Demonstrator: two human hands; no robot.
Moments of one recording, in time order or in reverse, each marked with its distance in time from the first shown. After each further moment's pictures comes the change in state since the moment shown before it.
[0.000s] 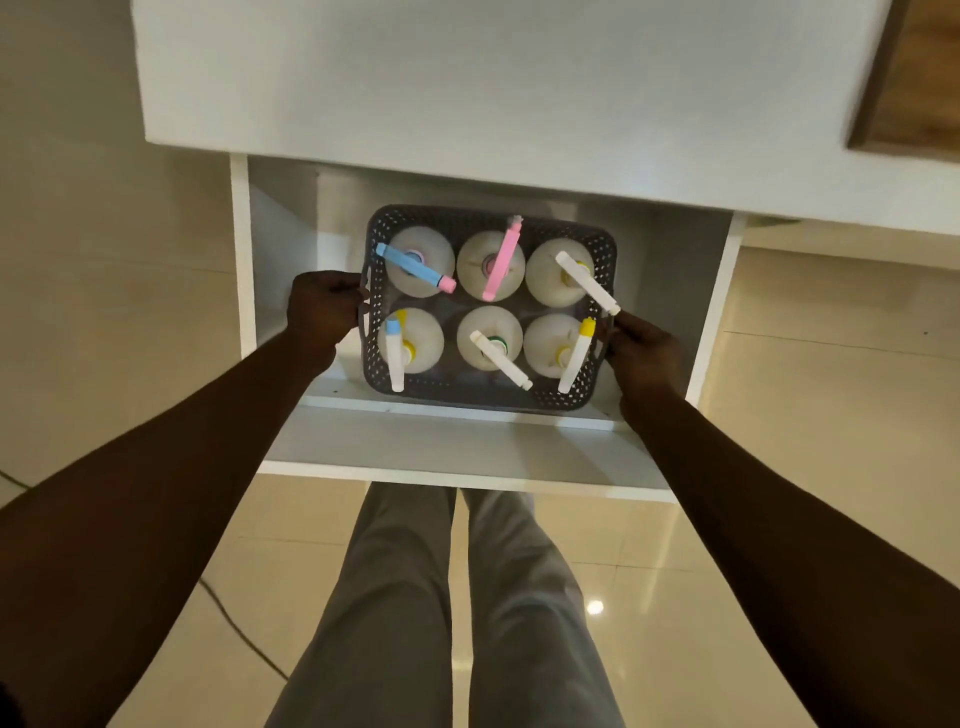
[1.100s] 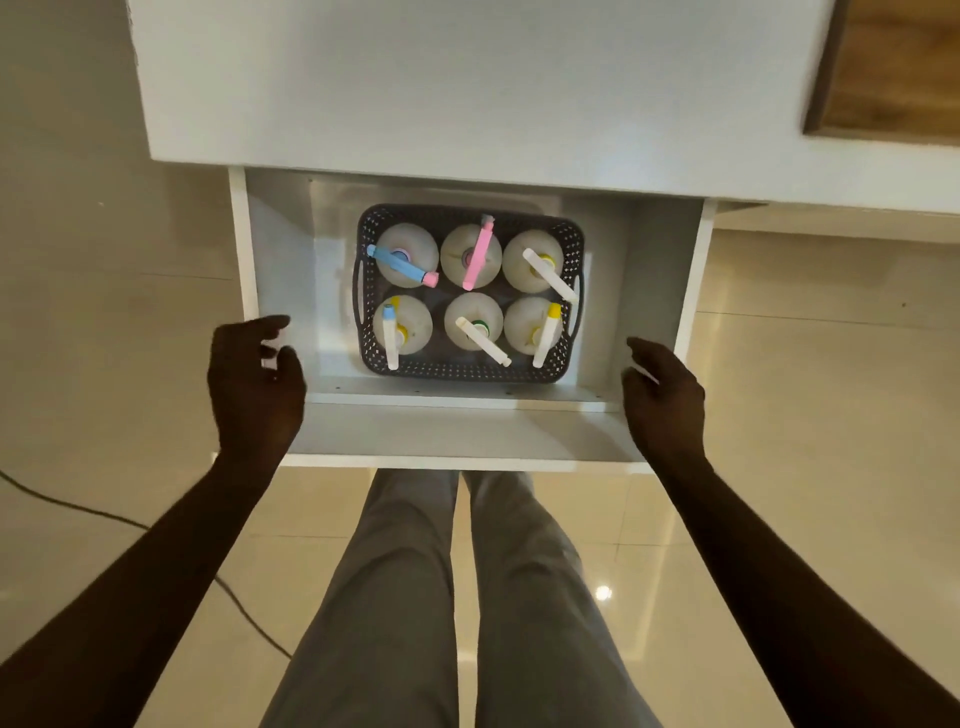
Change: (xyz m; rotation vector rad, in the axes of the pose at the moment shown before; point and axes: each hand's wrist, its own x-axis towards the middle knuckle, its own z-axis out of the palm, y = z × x) left_hand -0.112 -0.034 -0.070 0.388 0.292 0.567; right_hand -0.071 0.017 -0.070 -0.481 -0.030 -0.329
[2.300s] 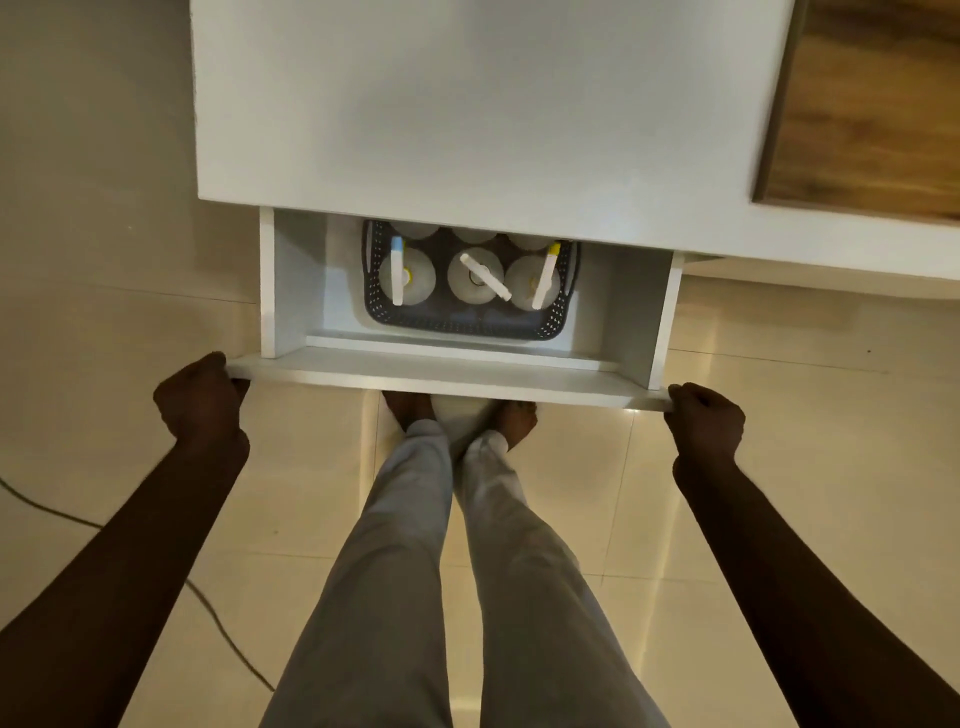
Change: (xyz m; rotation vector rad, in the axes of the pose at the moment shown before) left_hand 0.034 0.002 -0.039 -0.703 0.337 -0.908; right_hand 0.028 -0.006 -0.051 0.306 0.288 0.499
